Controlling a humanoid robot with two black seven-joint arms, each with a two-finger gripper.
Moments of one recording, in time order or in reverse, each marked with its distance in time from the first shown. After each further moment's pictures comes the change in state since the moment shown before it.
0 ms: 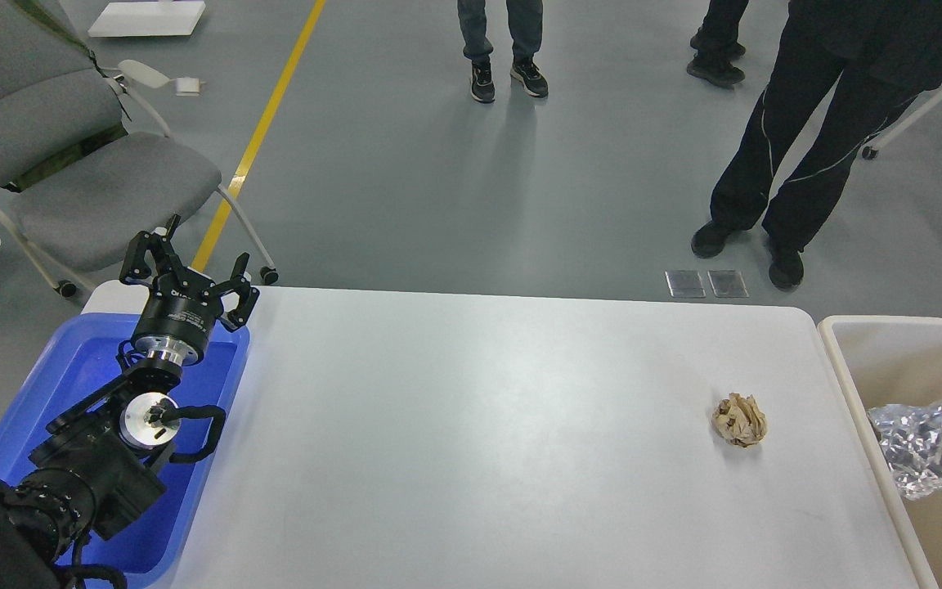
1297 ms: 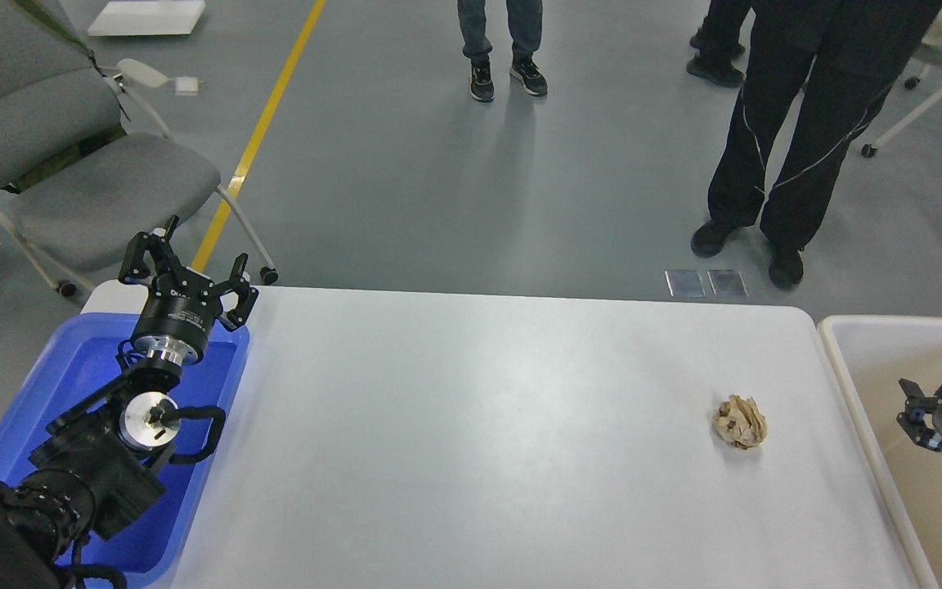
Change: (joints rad) left arm 0.000 0.000 0.000 0.000 -0.001 0.000 0.000; right arm -0.152 -0.203 0.732 0.770 -0.125 0.166 0.104
